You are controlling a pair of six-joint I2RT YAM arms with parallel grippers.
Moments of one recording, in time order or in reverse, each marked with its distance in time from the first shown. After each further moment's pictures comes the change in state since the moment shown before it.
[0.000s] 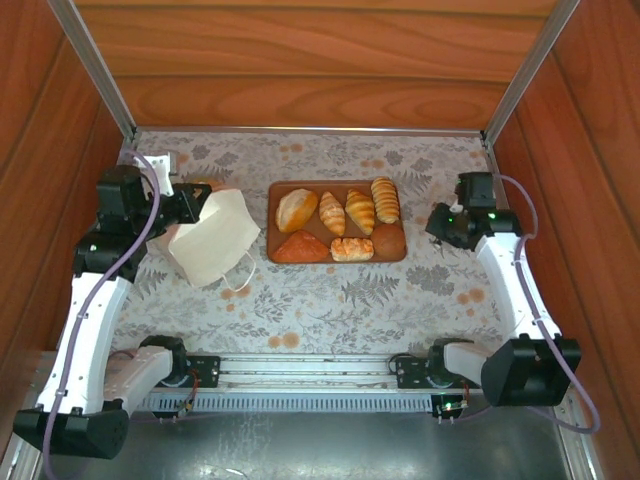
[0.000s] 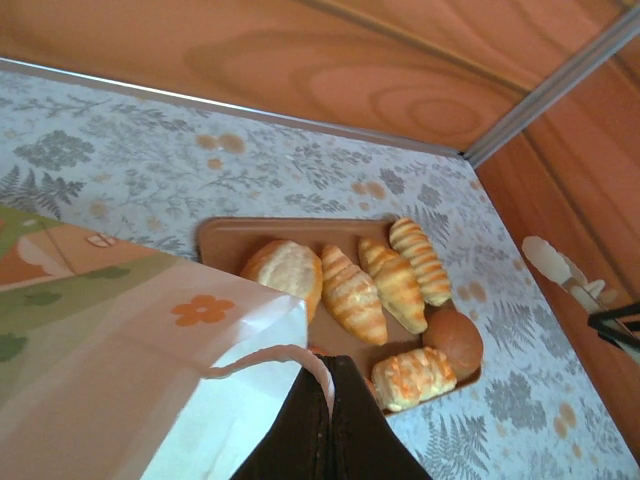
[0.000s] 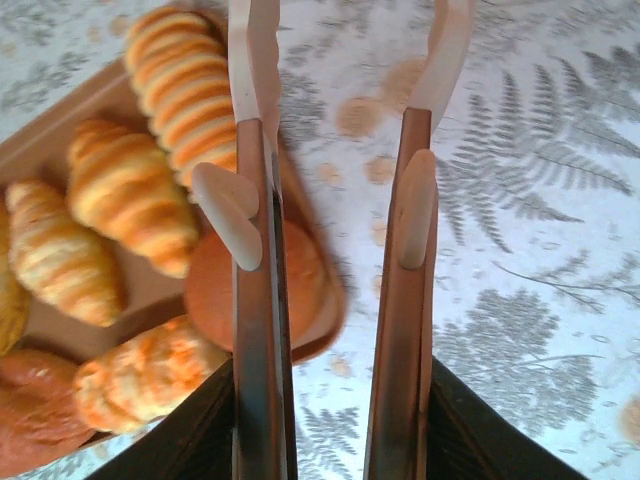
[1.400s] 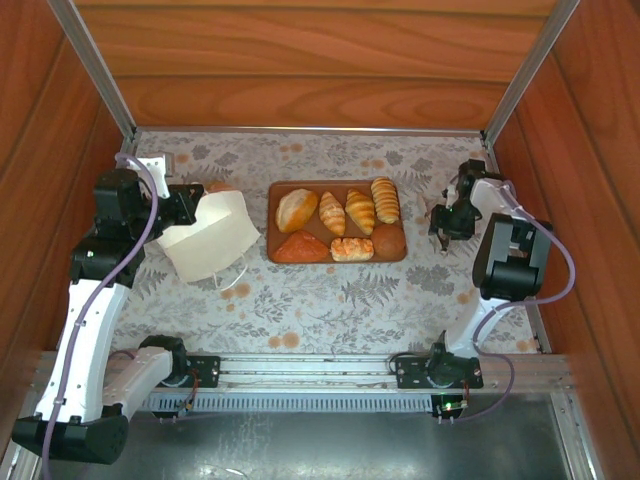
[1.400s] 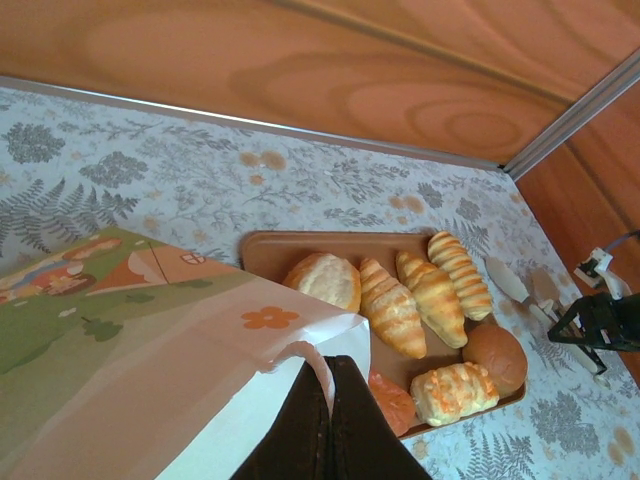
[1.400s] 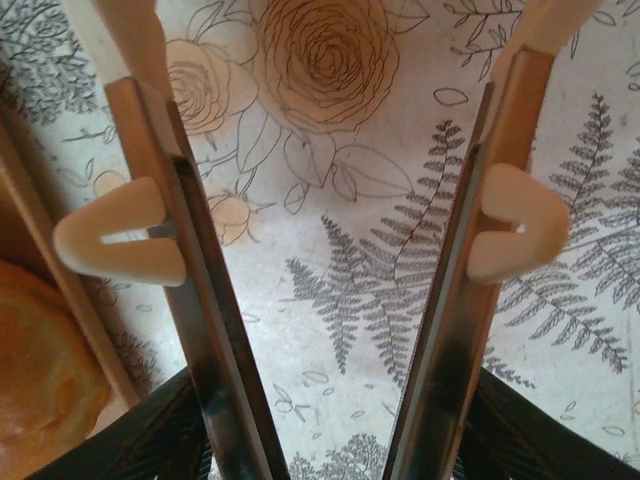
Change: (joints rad) left arm -0.006 -0.023 0.000 -0.016 -0.102 0.023; right arm -0.150 0.679 0.277 -0.063 -0.025 -0.445
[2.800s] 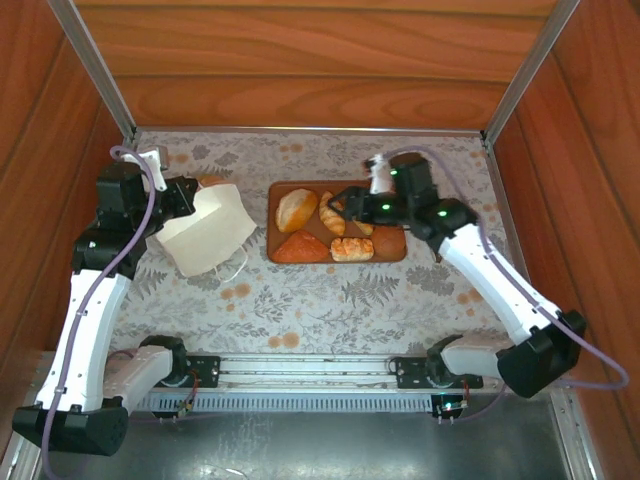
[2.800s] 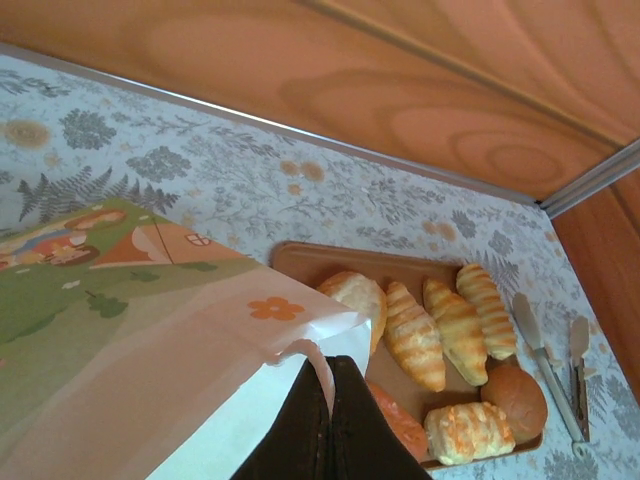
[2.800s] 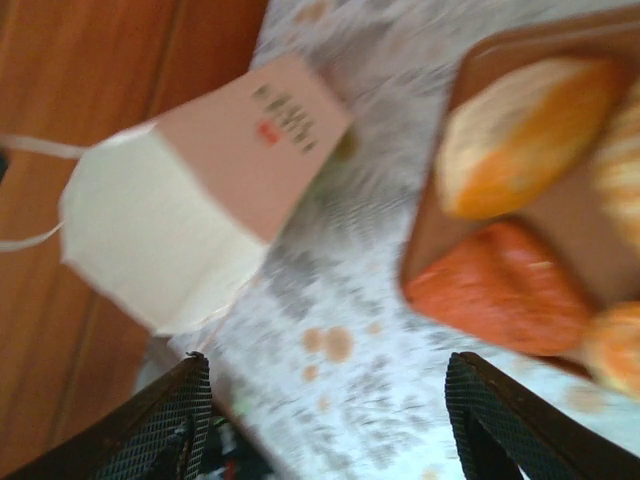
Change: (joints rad) left arm 0.000 0.054 0.035 0.001 -0.101 -0.094; right arm 0.753 -0.575 -0.127 0.418 -0.357 0.643
